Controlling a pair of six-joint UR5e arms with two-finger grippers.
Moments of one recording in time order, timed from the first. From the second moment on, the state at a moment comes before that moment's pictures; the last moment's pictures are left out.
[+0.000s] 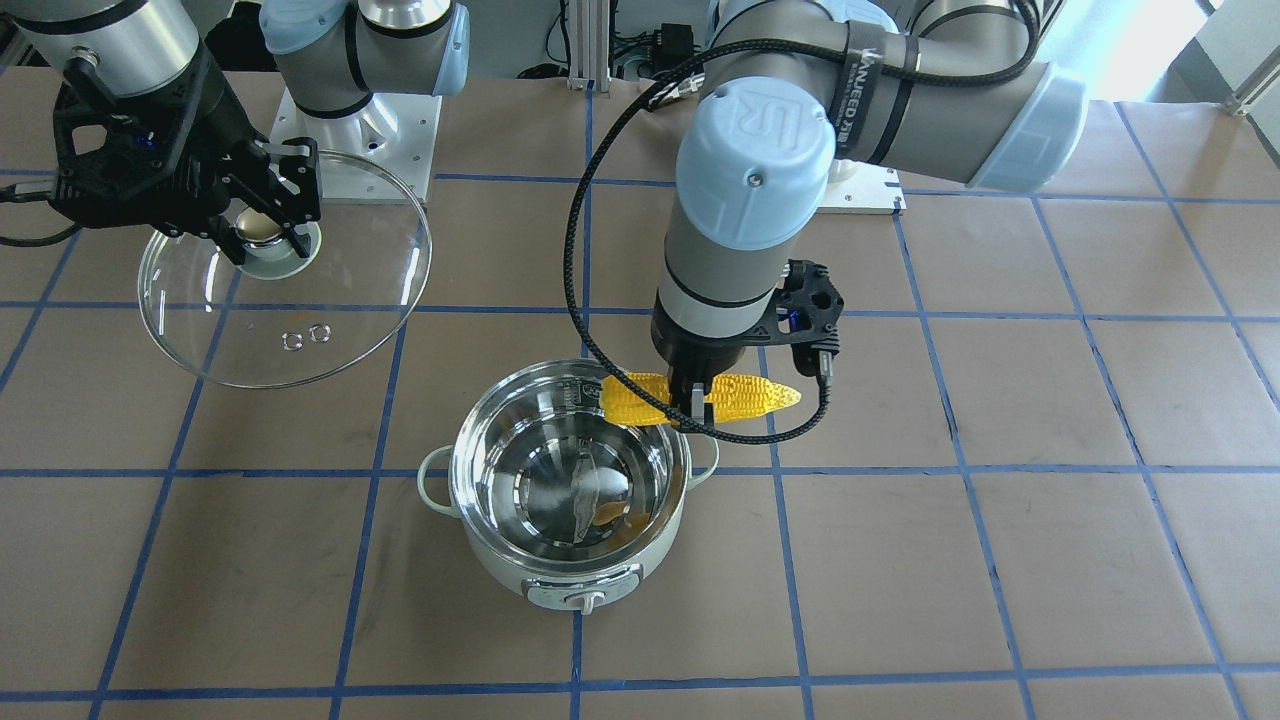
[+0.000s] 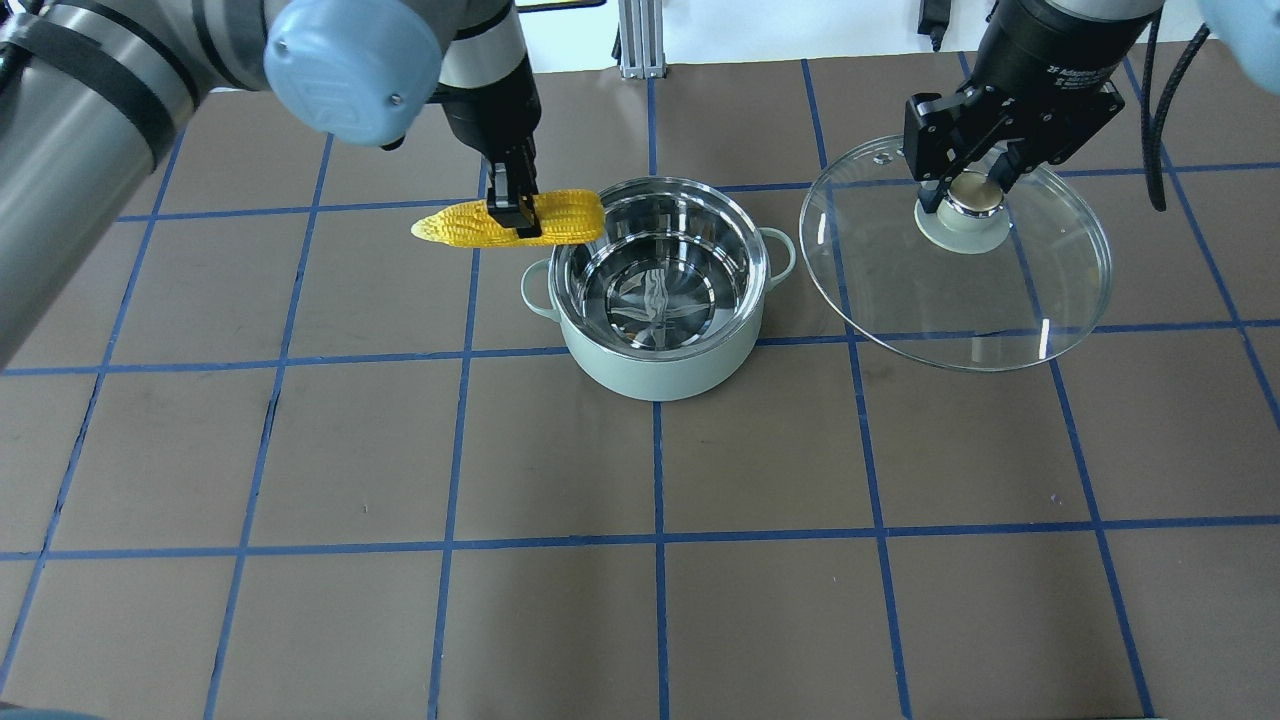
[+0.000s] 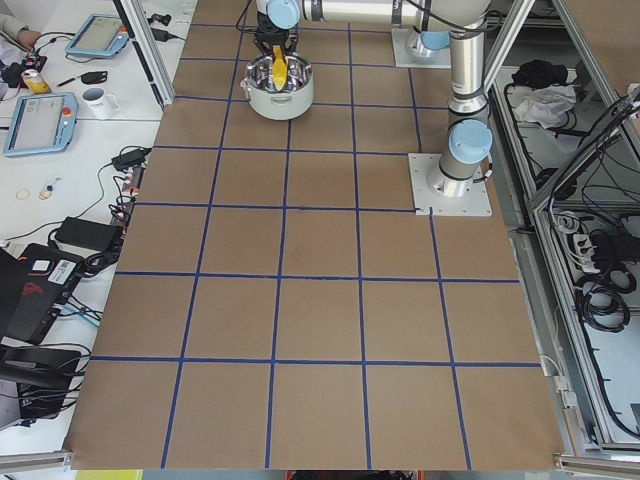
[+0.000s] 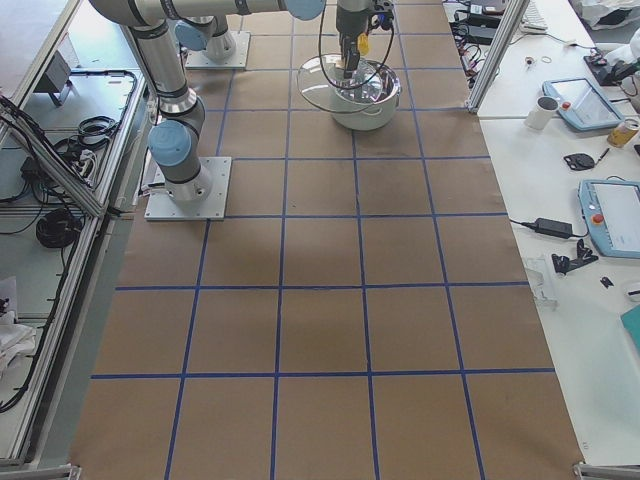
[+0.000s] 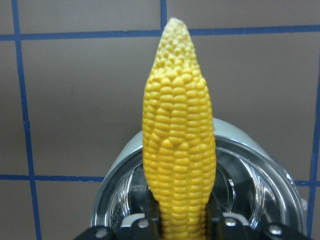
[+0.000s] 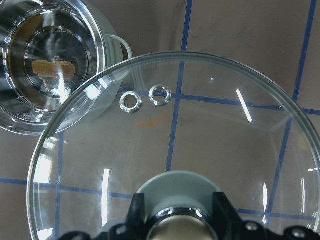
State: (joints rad) left arm -1.82 -1.94 -1.33 -1.49 1.55 -1.83; right arm 1.54 -1.55 1.46 -1.47 -1.53 -0.16
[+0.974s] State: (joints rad) left arm -1.94 -2.08 -1.30 -1.28 1.54 -1.95; right arm 1.54 -1.56 1.46 -1.46 -1.58 -0.18
